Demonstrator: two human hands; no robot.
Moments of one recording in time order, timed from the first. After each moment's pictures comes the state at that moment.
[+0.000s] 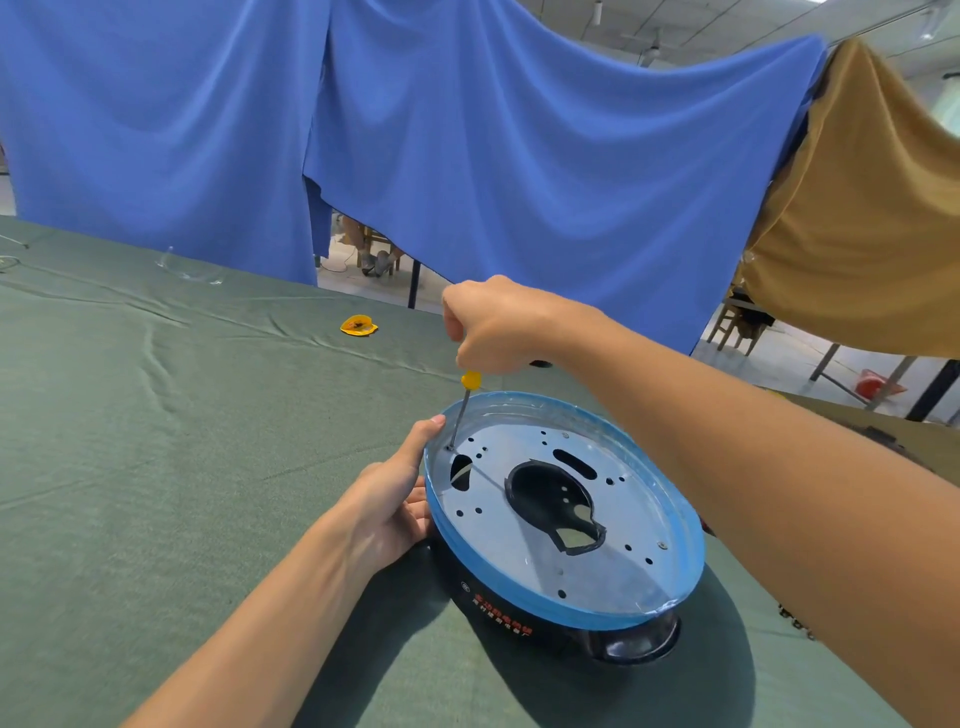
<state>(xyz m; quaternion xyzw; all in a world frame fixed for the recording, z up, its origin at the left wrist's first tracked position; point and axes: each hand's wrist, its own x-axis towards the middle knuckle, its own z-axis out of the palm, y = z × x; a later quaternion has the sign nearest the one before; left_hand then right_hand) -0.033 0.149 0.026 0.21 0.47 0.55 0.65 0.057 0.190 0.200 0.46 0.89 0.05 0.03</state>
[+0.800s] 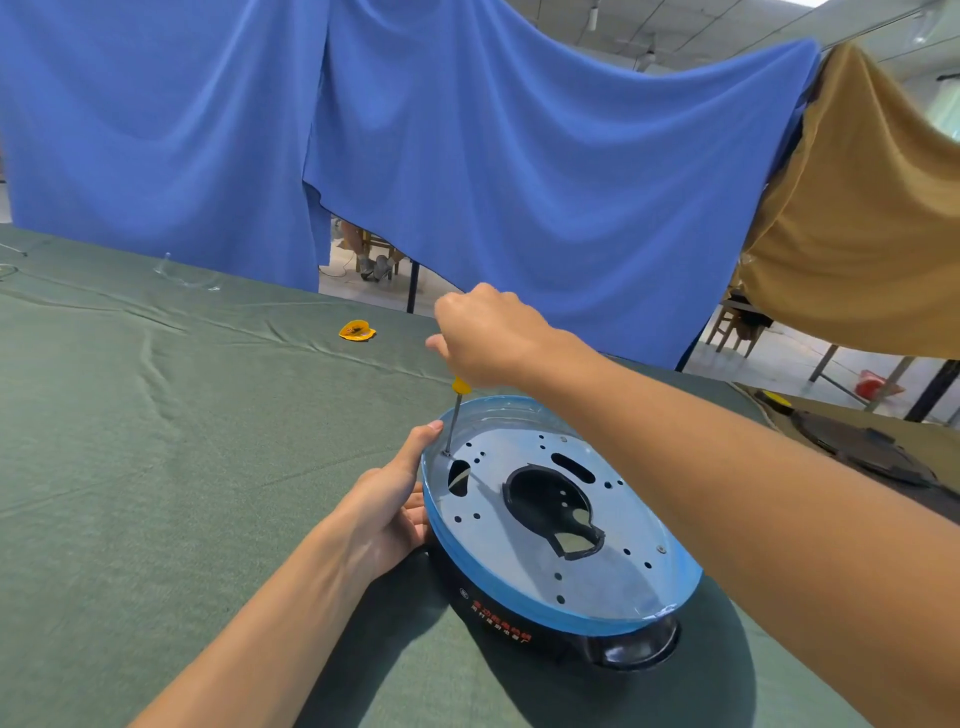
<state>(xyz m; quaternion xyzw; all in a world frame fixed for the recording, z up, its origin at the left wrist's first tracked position) -0.034 0.151 0.024 0.22 0.47 0.55 0.65 0.050 0.198 0.179 0.47 0.87 0.13 -0.04</state>
